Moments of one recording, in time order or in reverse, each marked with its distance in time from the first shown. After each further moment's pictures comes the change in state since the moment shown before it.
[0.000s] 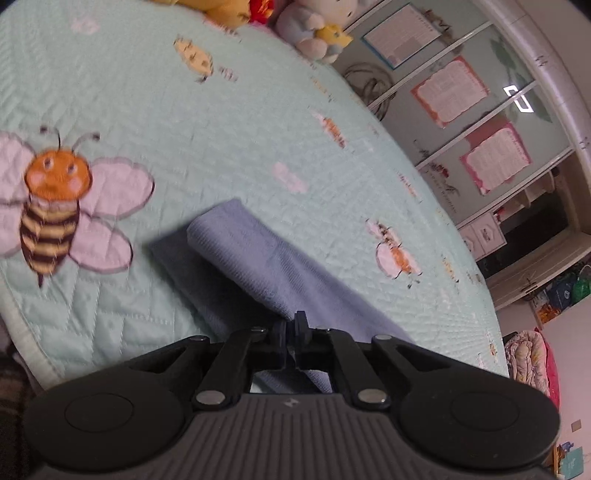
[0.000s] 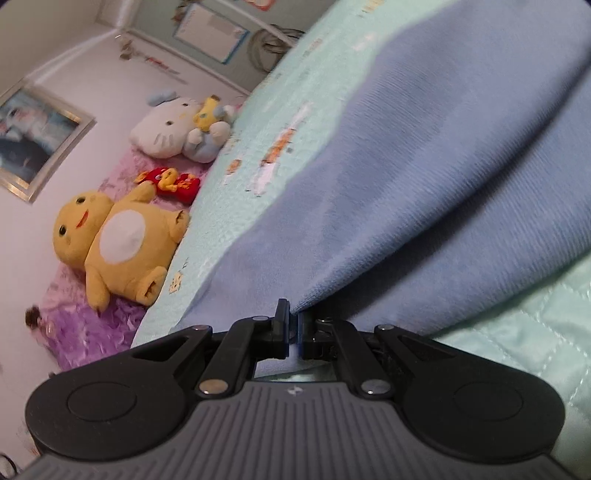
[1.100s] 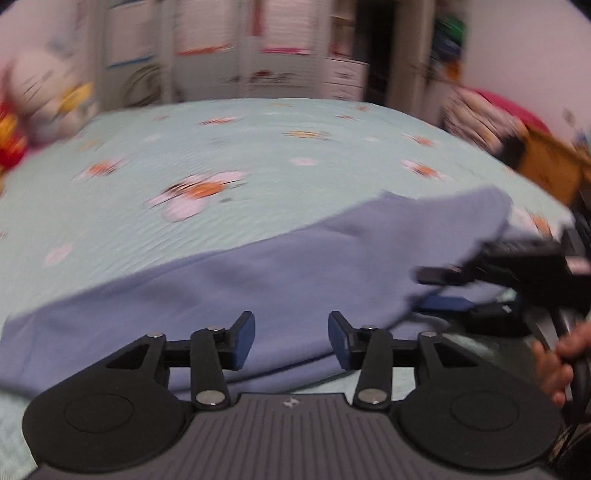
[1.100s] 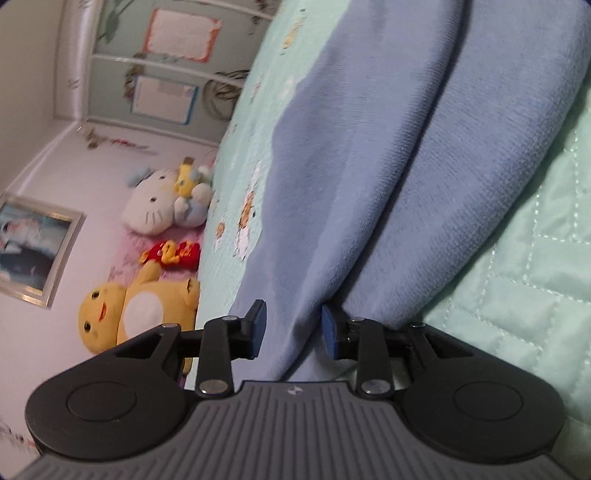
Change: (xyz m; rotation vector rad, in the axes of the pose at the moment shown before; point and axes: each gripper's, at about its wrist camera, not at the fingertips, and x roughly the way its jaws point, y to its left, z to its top) left arm 0.014 -0.185 -0.157 0.983 0.092 -0.110; right arm -0.044 -0.059 0.013 0.351 -0.099 0.032
